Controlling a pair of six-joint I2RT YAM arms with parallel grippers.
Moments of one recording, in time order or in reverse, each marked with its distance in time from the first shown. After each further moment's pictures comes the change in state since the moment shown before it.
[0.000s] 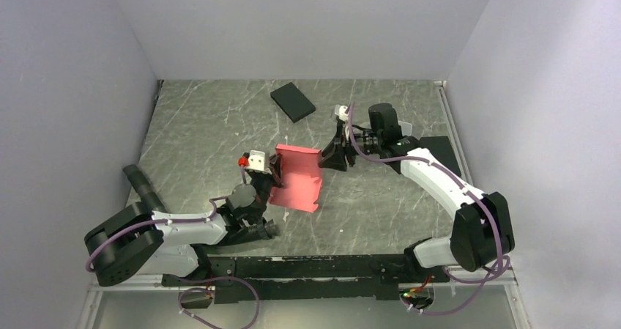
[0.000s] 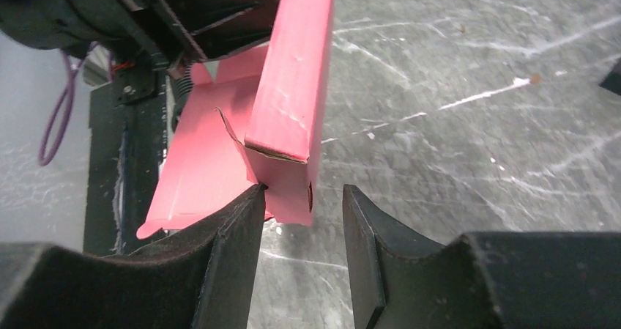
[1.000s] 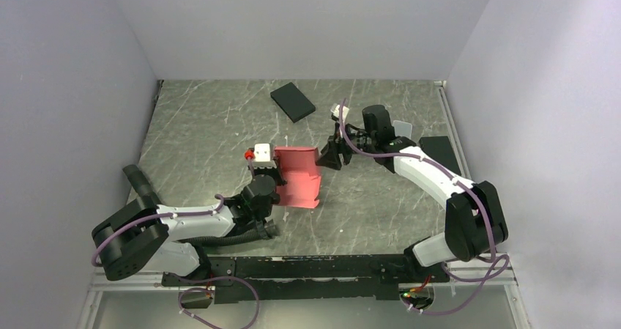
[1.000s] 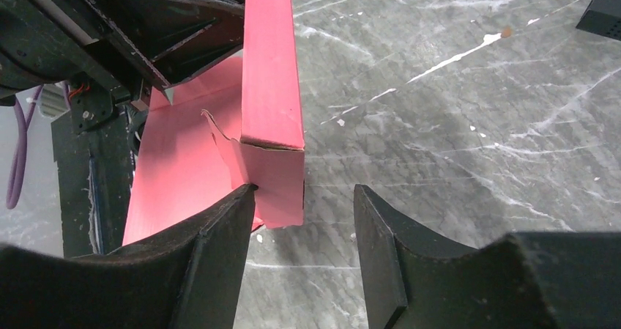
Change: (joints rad) left arm 0.000 0.059 0.127 -0.337 -0.160 -0.223; right arm 0.022 0.066 -0.022 0.098 0.172 0.129
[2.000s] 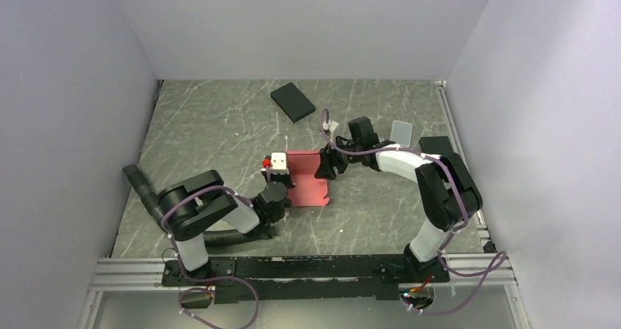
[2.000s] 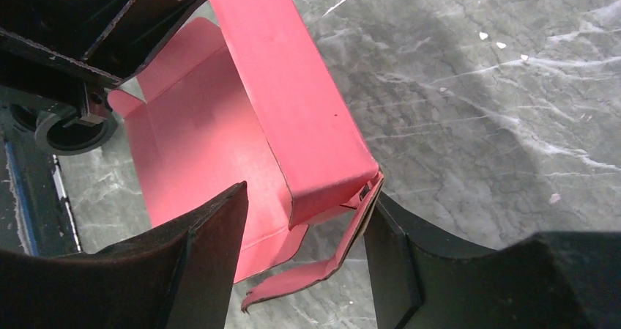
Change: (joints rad) left arm -0.008 0.445 -0.001 0.507 -0.058 0.169; right arm 0.008 0.257 -0.027 0.053 0.083 -0.029
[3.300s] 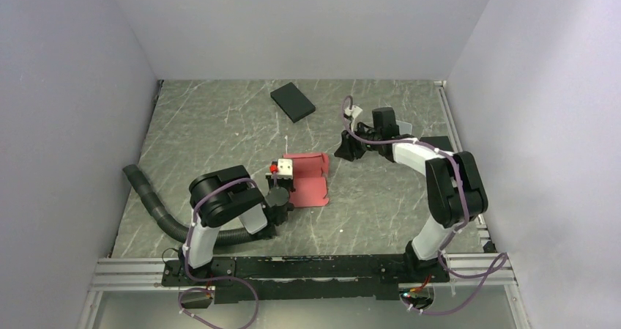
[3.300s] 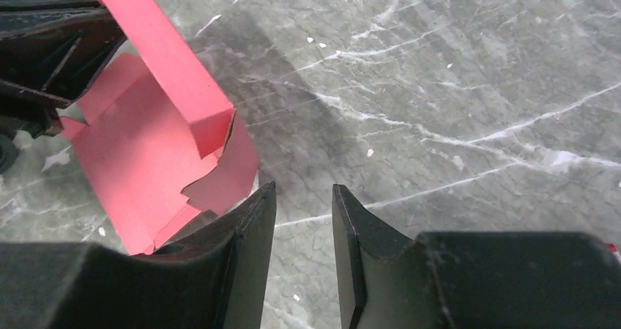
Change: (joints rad) left arm -0.001 0.248 0.018 0.268 -0.024 0.142; right arm -0.198 -0.020 0.002 0.059 0.003 -0.089
